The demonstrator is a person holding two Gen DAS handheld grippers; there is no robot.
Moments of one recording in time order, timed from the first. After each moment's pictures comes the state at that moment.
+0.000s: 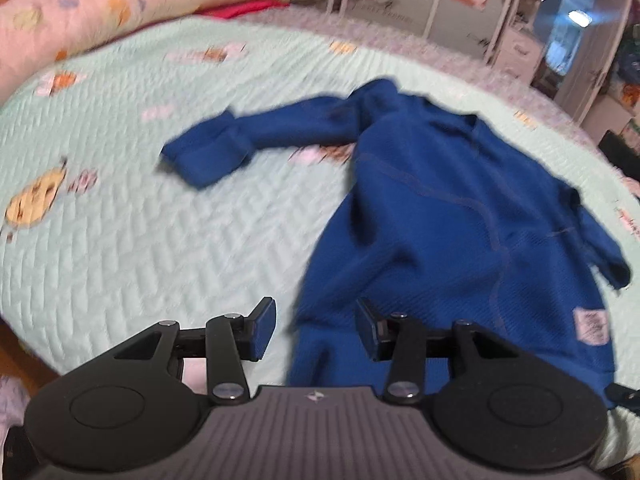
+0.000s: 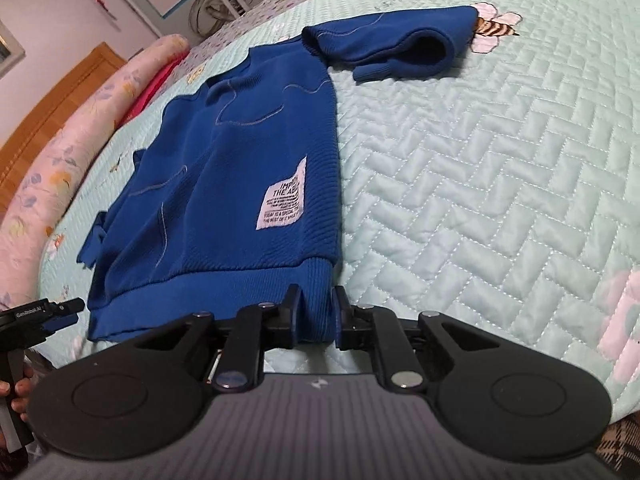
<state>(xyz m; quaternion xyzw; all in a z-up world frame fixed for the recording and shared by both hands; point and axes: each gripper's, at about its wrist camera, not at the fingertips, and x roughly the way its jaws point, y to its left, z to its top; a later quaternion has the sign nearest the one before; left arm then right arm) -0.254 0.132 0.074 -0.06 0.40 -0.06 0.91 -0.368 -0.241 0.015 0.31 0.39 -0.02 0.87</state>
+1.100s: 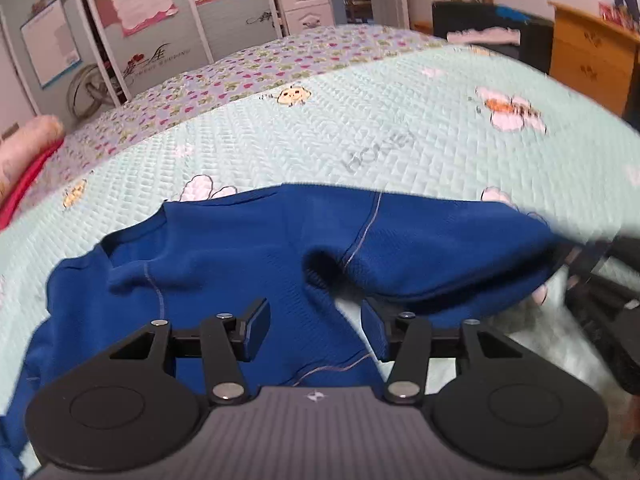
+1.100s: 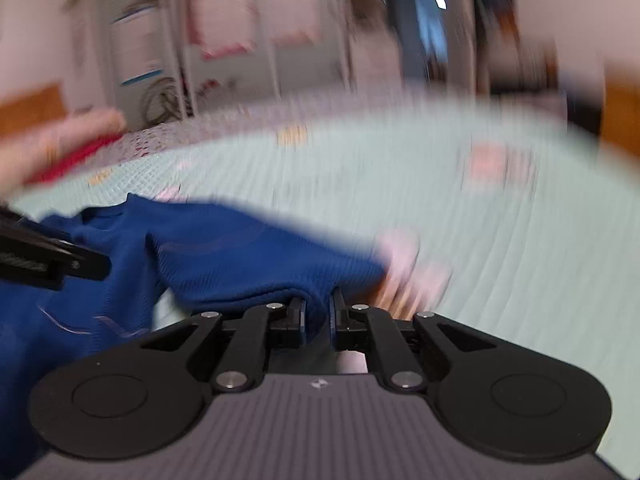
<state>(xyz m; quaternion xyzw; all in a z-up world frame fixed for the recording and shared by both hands) -0.128 -0.229 0.101 0.19 0.34 -0.25 0.89 -0.250 -0.350 0.047 -0.02 0.21 -0.19 0.96</state>
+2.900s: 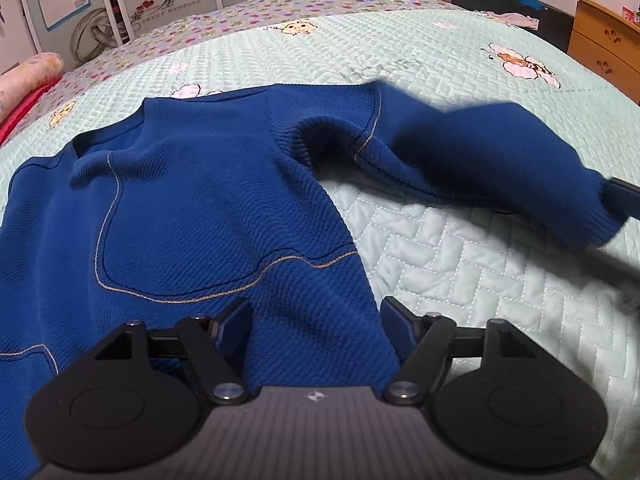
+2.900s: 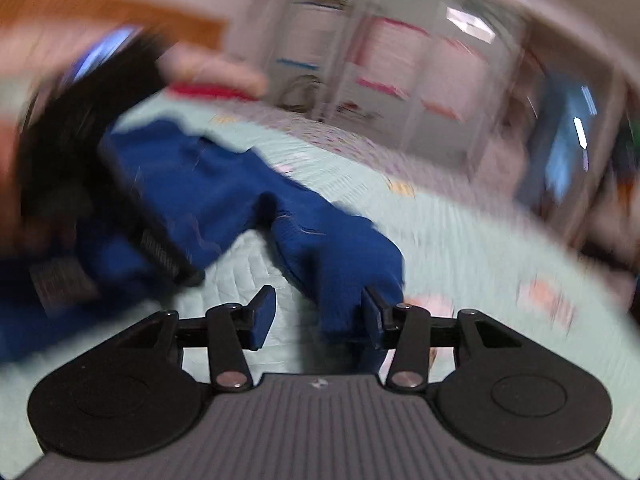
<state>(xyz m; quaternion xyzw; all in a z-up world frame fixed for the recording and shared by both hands) -0.144 -0.214 0.017 0.16 0.40 -0.23 0.87 -0.319 -0.361 0.024 -0.06 0.20 -0.01 0.98</state>
